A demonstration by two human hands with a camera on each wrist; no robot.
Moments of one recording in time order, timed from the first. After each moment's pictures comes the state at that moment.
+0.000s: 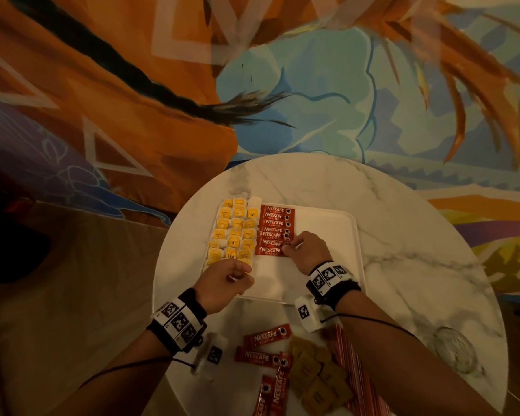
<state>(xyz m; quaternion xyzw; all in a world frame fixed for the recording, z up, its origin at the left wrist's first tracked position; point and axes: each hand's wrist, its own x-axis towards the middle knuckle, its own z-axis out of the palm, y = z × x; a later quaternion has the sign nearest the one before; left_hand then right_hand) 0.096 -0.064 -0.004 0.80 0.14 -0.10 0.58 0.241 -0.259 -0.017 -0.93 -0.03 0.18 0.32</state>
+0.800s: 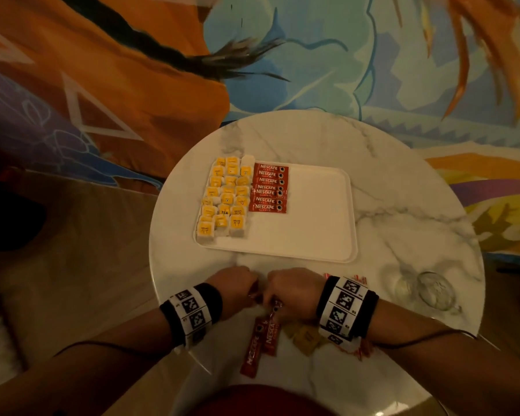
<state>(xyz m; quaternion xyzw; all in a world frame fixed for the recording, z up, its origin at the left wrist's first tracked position) 0.043 -0.120 -0.015 0.93 -0.10 -0.29 0.18 0.097 -0.294 0.027 -0.79 -0.49 0.36 0.01</state>
